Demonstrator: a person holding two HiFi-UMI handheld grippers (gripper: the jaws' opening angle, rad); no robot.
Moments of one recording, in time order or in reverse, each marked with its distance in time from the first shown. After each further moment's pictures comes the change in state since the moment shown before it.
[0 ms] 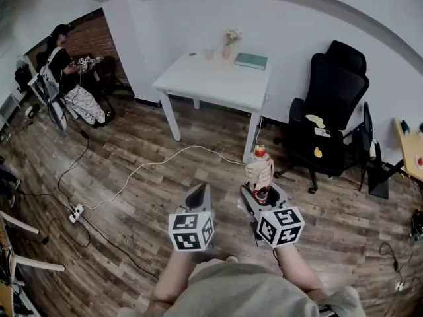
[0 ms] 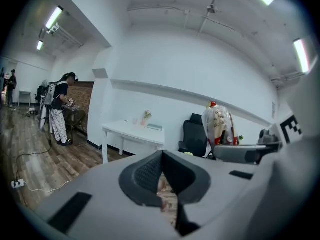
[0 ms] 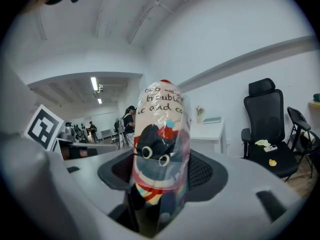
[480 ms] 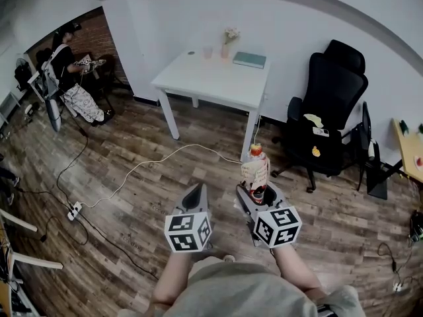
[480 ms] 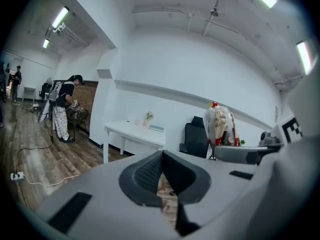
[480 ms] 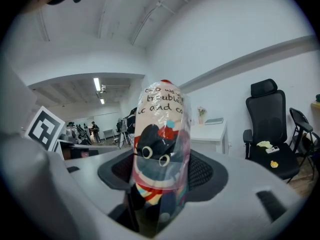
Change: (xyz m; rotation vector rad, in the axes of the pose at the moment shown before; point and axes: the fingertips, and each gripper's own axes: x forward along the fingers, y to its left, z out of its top) left arm -0.008 -0.009 -0.006 -0.037 -0.025 0.025; right arm -0.011 0.002 0.000 -0.012 -0.009 0.028
